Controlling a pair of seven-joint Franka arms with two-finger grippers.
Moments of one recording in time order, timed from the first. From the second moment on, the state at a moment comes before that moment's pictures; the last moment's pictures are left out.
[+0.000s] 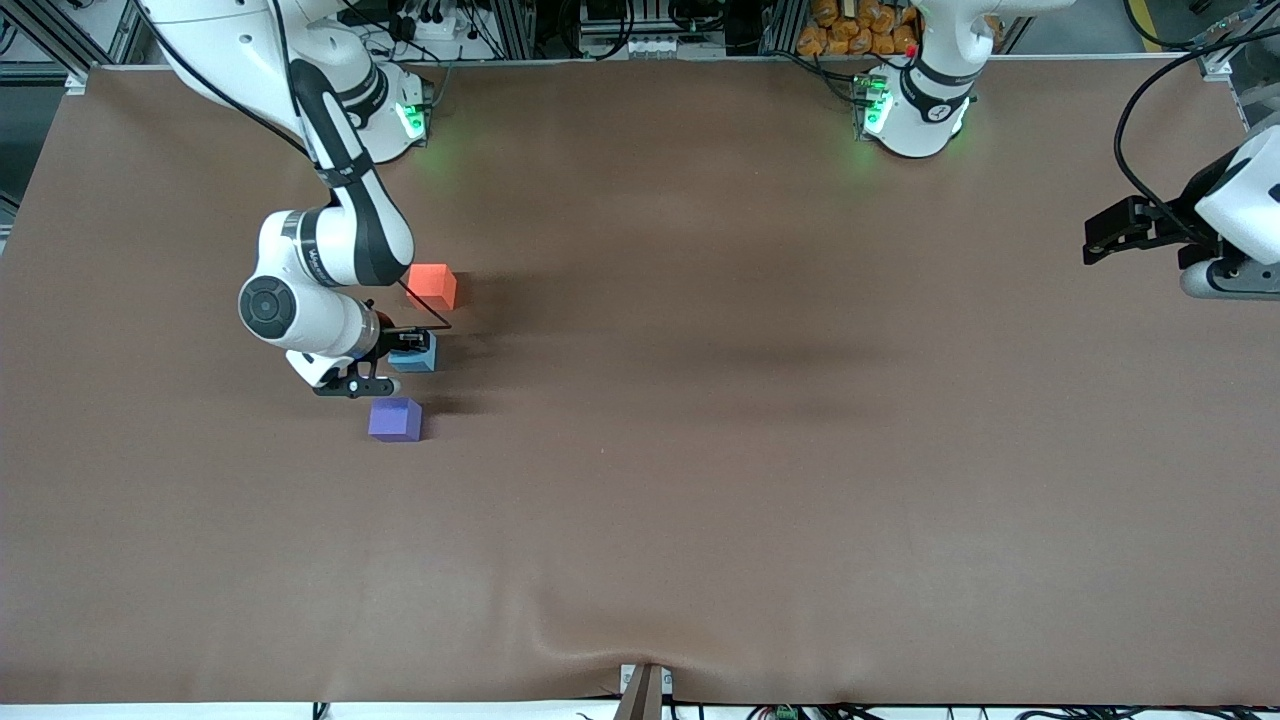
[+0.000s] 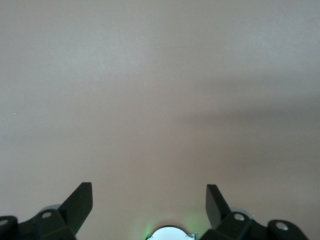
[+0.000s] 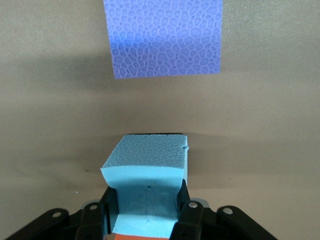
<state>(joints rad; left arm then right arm) -0.07 0.07 0.00 -1.46 0.03 1.41 0.01 0.51 0.34 -0.29 -2.20 0.30 2.30 0.02</state>
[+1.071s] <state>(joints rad) -0.07 0.04 0.00 -1.48 0.03 1.42 0.01 0.45 0.33 -0.30 -1.74 0.33 1.73 0.03</state>
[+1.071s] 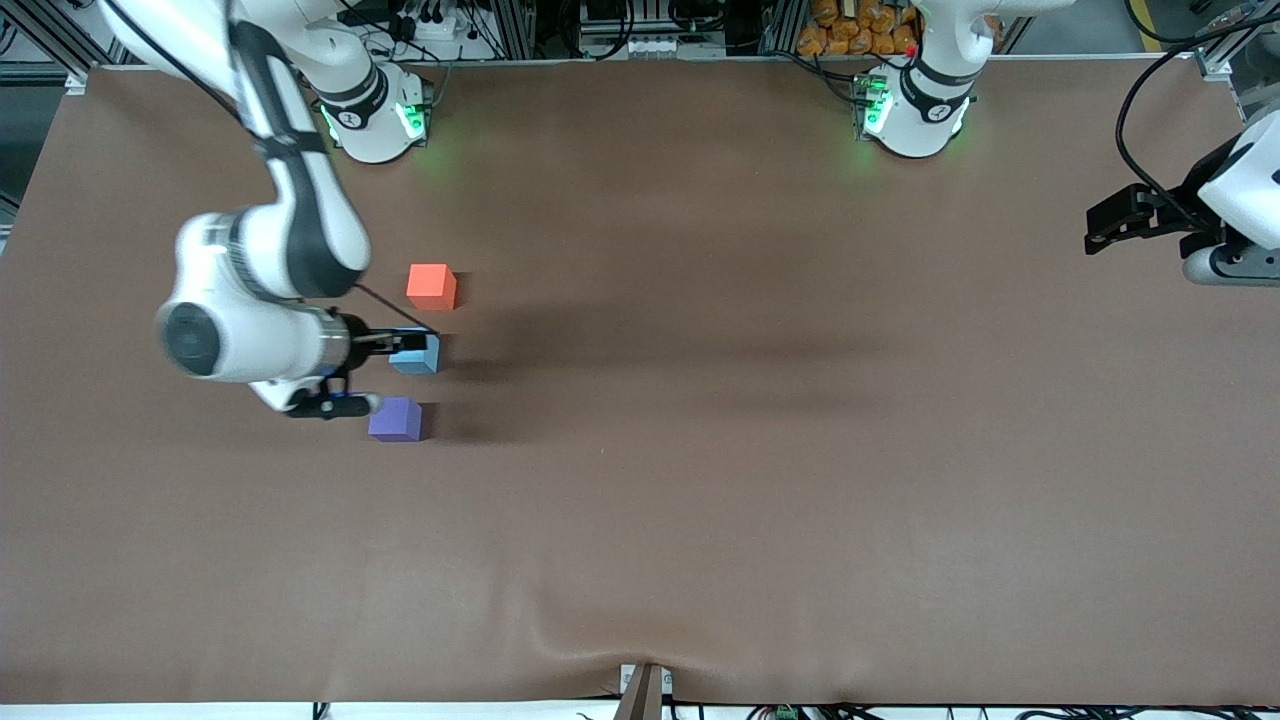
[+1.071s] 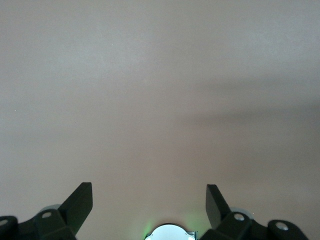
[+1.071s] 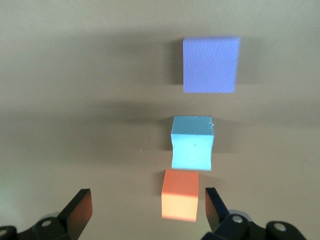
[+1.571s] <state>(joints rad) -0.07 0.04 0.00 -1.48 0.03 1.42 0.01 0.25 0.32 -0.30 -1.32 0.26 1.45 -0.13</state>
